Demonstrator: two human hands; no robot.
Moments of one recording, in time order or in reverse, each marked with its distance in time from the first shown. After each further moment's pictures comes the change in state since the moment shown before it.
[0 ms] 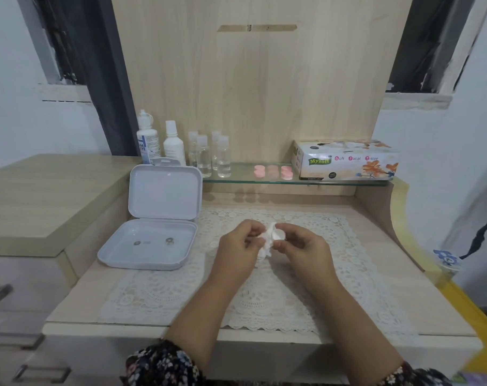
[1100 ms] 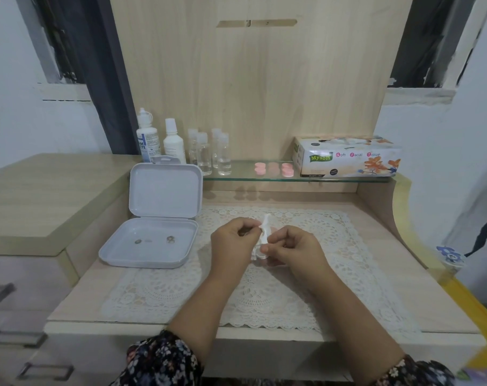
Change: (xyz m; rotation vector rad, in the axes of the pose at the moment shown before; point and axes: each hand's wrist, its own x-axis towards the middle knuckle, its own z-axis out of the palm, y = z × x) left_hand 0.003 0.008 0.000 -0.135 0.220 -0.111; right_hand -0.004 -0.008 0.007 0.328 -0.233 0.167
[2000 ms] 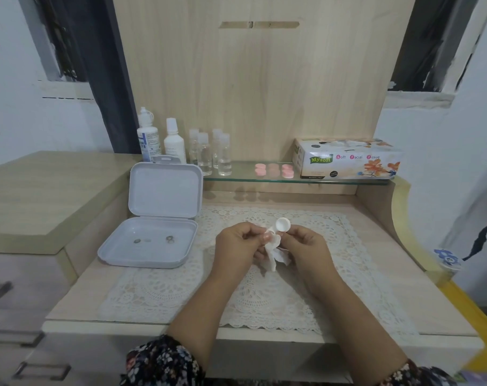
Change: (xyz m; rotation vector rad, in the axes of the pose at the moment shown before) left_hand -0.003 0.002 0.000 -0.128 -0.191 -0.125; right_hand 0.002 -0.002 -0.002 0.265 0.052 0.013
